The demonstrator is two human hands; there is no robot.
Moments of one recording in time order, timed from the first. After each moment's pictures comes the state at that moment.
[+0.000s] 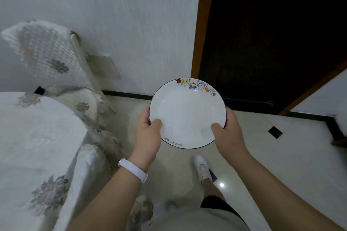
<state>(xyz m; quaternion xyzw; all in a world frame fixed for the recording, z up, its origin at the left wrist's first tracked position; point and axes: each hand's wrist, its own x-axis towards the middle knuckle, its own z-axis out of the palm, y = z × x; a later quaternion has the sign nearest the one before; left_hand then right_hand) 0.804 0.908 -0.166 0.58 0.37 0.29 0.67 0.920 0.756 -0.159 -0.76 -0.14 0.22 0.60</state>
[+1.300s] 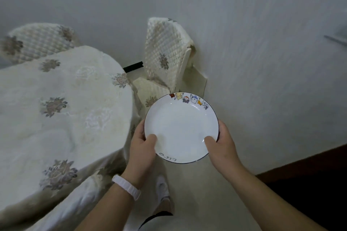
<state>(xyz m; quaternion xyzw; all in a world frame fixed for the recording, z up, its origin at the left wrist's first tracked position) 0.856 1.133 -0.185 0.34 0.59 0.54 0.50 1.054 1.137 -0.174 -0.62 -0.46 0.47 0.43</state>
